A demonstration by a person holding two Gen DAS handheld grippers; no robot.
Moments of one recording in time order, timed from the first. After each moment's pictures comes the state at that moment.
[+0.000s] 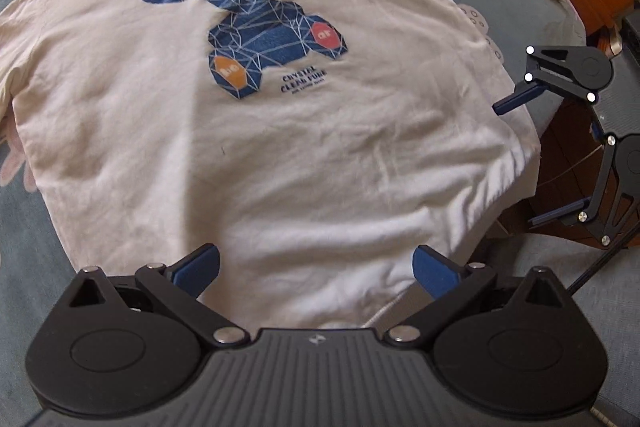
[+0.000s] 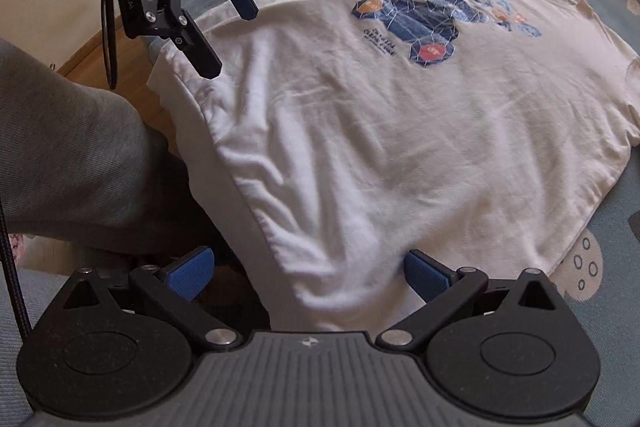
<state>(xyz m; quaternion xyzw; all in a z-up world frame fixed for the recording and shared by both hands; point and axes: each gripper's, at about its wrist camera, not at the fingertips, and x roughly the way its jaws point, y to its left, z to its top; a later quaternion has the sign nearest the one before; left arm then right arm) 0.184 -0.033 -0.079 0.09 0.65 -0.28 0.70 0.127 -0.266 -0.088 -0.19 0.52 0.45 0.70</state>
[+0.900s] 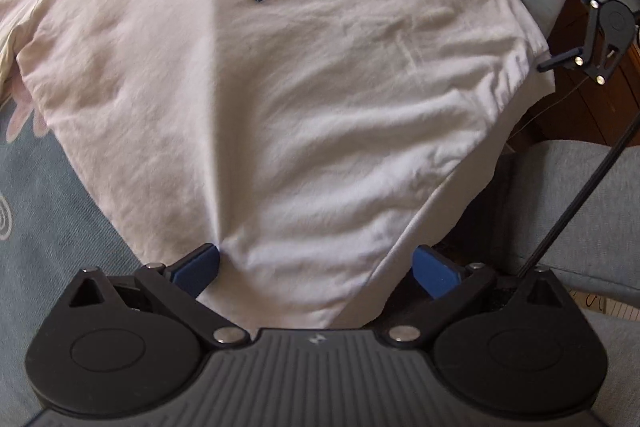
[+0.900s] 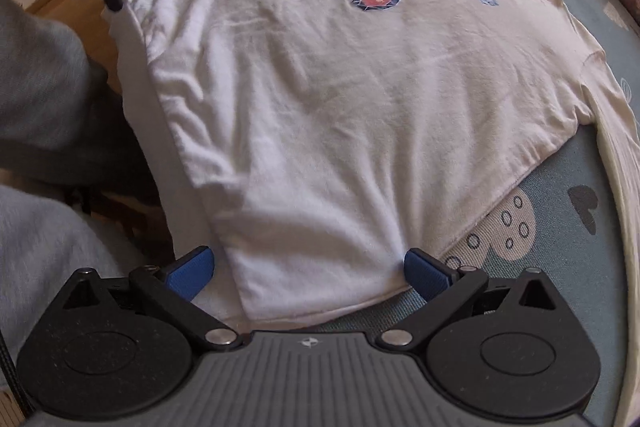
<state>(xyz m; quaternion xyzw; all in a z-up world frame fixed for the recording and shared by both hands) 0.170 0.010 -0.082 0.17 0.64 -0.31 0.68 0.135 -0.300 -0.100 -0.31 0.51 0.41 0.69</state>
